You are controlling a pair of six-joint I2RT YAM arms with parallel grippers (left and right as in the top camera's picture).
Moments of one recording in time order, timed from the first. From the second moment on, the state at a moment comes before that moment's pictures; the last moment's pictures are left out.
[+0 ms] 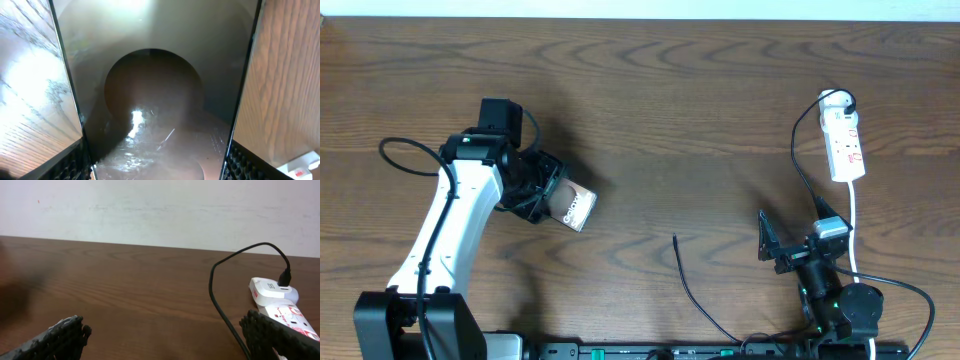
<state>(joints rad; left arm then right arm) -0.04 1.52 1.12 -1.01 0.31 -1.09 0.00 0.01 0.01 -0.05 -0.25 0.01</state>
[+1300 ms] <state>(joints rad) -0.04 1.52 1.12 -1.01 0.32 -1.09 0.01 0.99 0.85 -0.41 -0.87 0.26</state>
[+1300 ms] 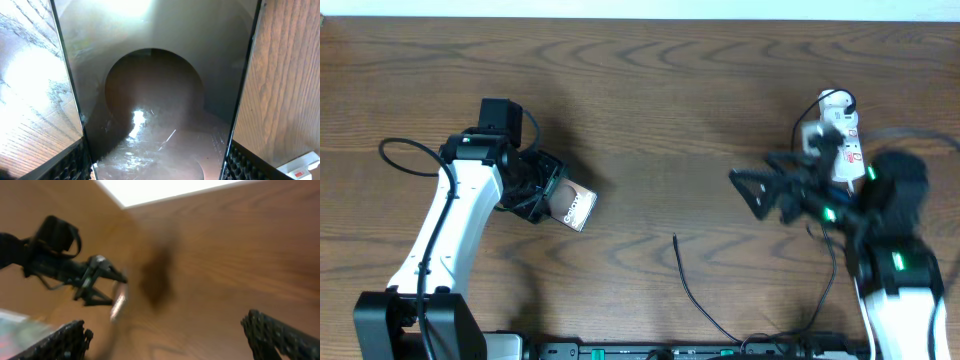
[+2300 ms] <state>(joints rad) -0.04 1.52 1.12 -1.01 0.32 -1.32 0.32 1.69 0.86 0.12 -1.10 0.76</state>
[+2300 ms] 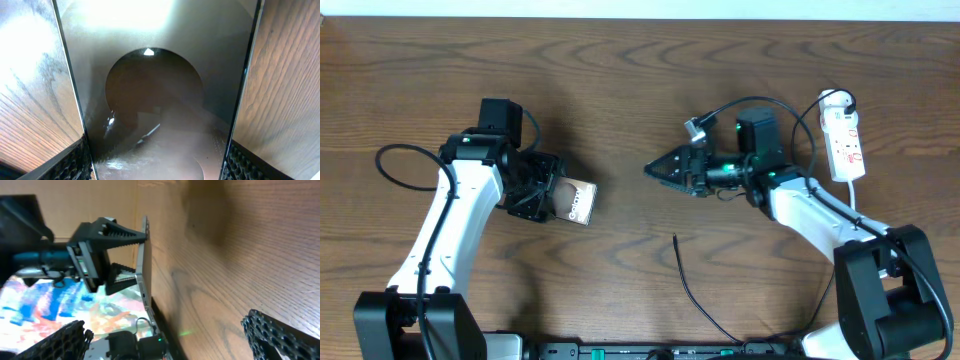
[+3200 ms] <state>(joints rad) -0.16 1.52 1.12 -1.03 0.33 -1.64 0.60 1.69 0.87 0.25 -0.81 0.78</state>
